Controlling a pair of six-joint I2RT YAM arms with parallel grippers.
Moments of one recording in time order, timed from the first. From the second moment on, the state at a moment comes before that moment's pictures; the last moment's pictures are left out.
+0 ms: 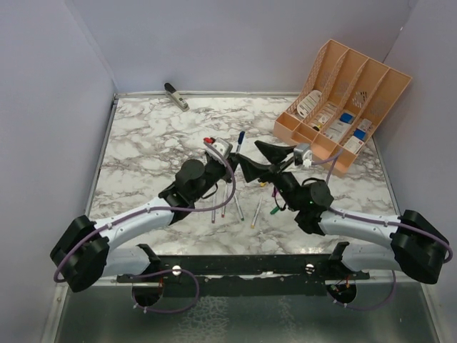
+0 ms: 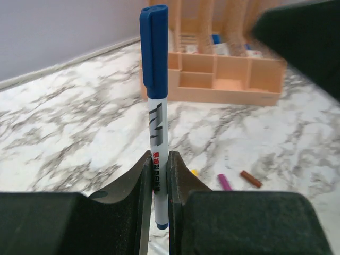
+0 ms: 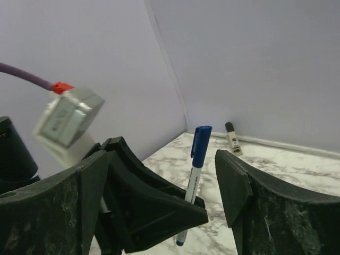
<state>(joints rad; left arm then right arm) -0.82 1.18 0.61 0.58 -0.08 -0.09 0.93 1.23 0.50 1.22 0.20 0.18</state>
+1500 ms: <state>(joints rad) -0.35 1.86 1.12 -0.11 -0.08 -0.25 0.93 1.28 0.74 0.37 0.70 0.33</state>
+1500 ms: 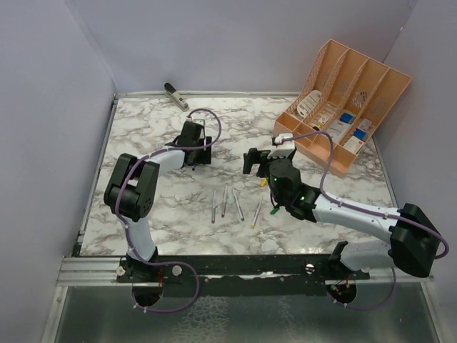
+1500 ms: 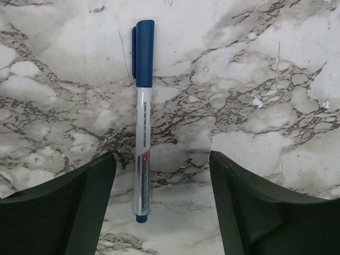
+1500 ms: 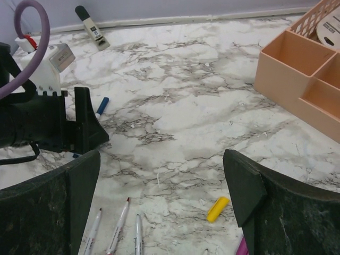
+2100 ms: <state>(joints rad) -0.35 1.43 0.82 -0.07 -0.08 -0.29 0.80 1.28 0.72 0.26 0.72 0.48</state>
